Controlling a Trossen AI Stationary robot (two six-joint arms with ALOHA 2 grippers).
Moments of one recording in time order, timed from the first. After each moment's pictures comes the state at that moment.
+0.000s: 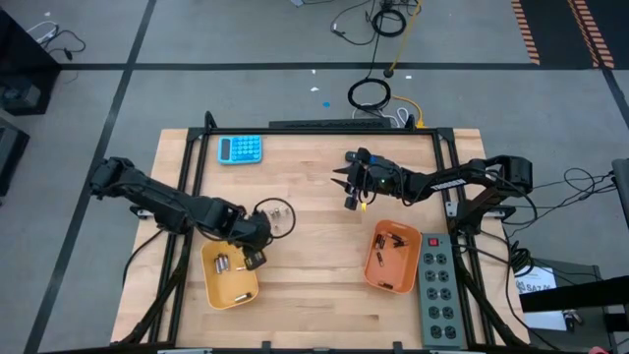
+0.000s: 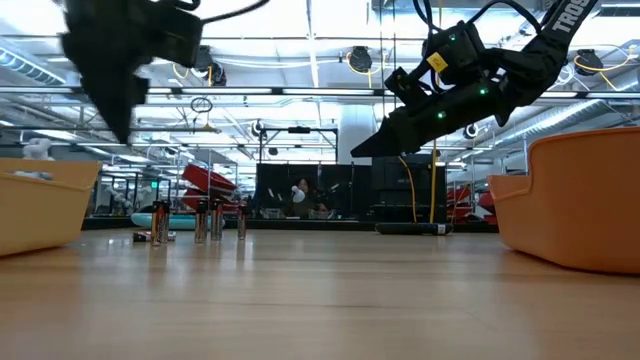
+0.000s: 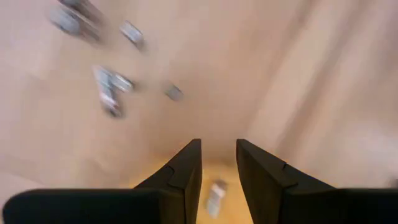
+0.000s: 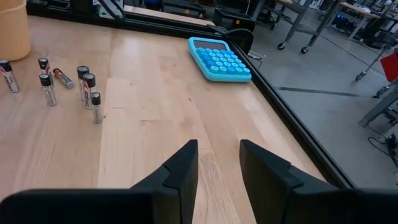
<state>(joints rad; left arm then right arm) -0.31 1.38 0.98 -0.88 -0.02 -0.79 -0.26 1.57 0.59 0.67 0.10 -0.23</state>
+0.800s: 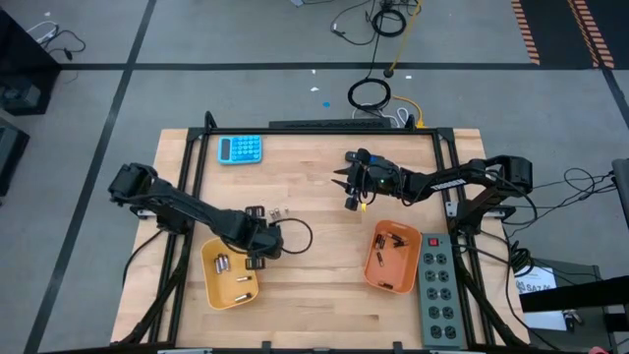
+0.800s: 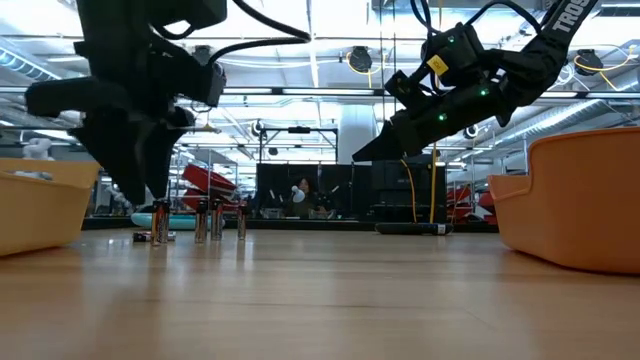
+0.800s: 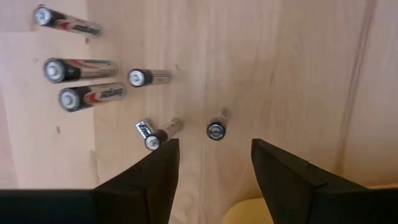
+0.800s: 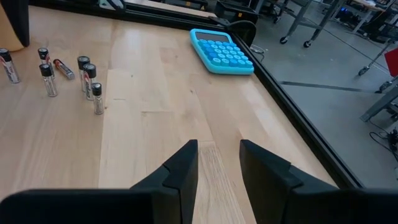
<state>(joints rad) -0.31 1.60 0.98 -0.84 -0.20 -0.32 -0.26 1.57 0.59 0.64 0.10 -0.23</state>
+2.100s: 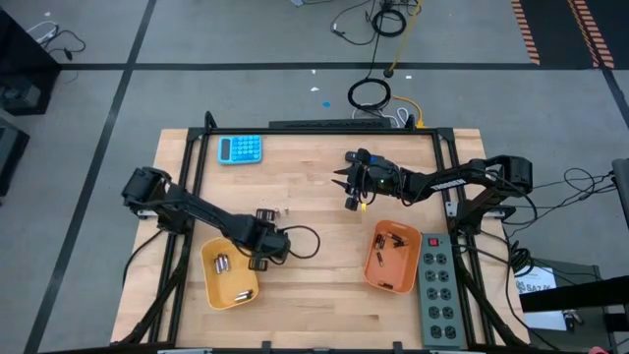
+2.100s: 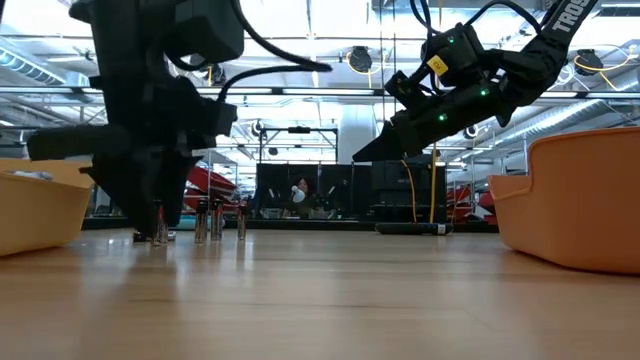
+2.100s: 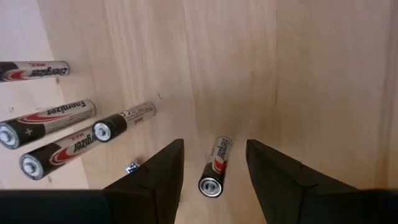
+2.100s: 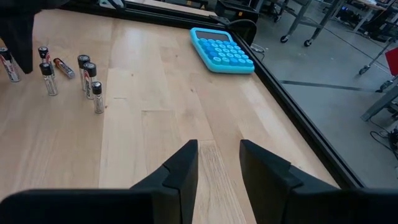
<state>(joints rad) -0.30 1.71 0.98 -0.75 -0.21 -0.14 -0.26 1.57 0.59 0.64 0.10 -0.23</state>
